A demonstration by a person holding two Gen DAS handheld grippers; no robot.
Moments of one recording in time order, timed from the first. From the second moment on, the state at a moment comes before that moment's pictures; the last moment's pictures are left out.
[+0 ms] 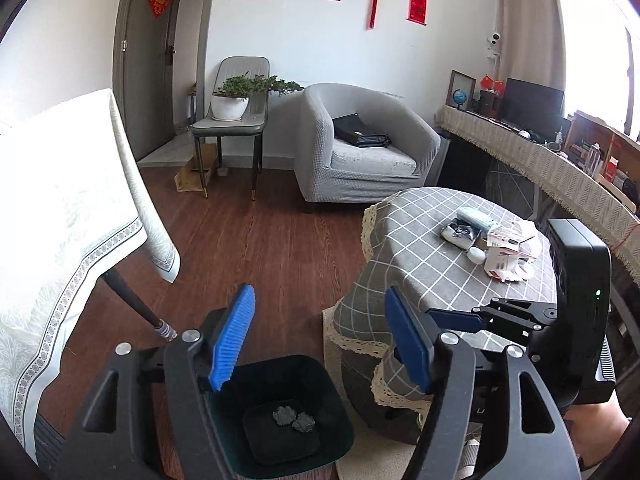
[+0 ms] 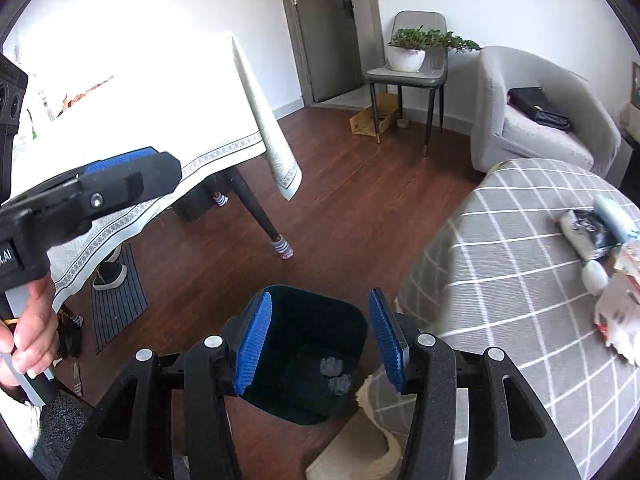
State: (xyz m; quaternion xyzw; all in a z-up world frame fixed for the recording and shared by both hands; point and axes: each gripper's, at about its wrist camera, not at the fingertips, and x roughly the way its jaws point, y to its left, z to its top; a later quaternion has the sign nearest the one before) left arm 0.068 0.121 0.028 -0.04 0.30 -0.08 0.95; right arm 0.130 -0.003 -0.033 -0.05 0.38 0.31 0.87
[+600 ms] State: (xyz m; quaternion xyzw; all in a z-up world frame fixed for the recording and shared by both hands) left arm 0.102 -0.027 0.012 0.03 0.31 -0.17 0.94; right arm 0.137 -0.181 0.011 -0.03 0.32 0.20 0.92
